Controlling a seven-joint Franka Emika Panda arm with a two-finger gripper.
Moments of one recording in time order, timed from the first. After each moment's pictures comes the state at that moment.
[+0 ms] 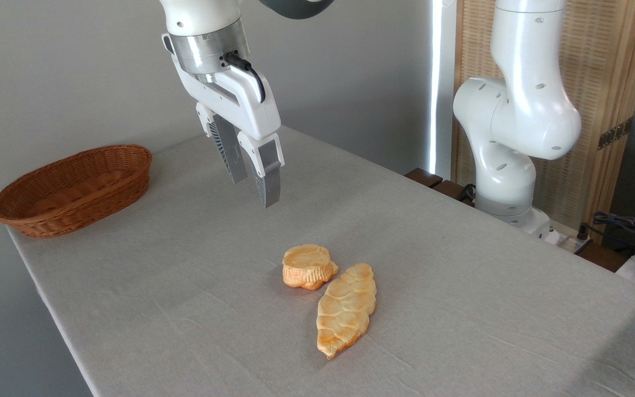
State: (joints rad) arm -0.15 -0.07 -0.01 -1.77 -0.08 1.63 0.68
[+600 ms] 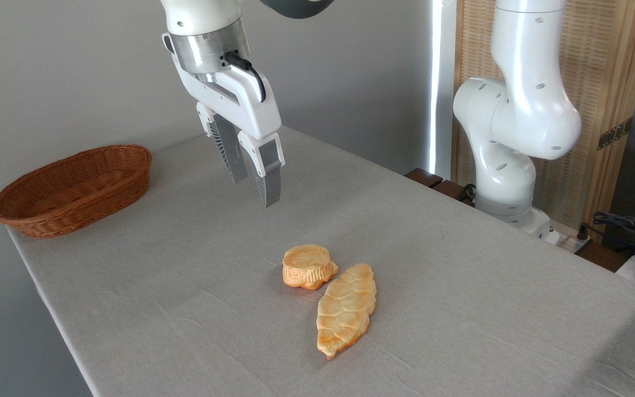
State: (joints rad) arm -0.16 -0.07 0.00 -1.77 -0.08 1.63 0.68
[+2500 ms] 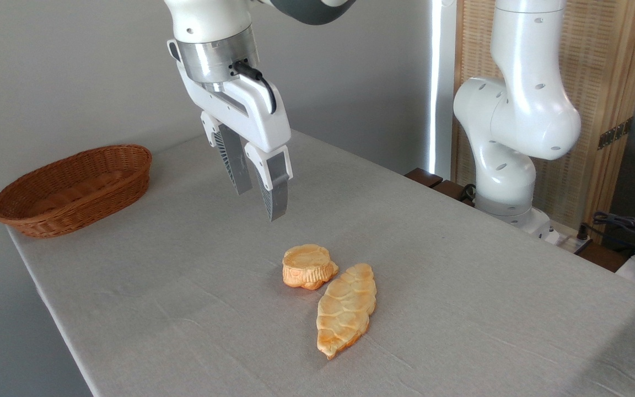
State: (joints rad) arm -0.17 -0.06 0.06 -1.77 -0.08 1.65 0.73
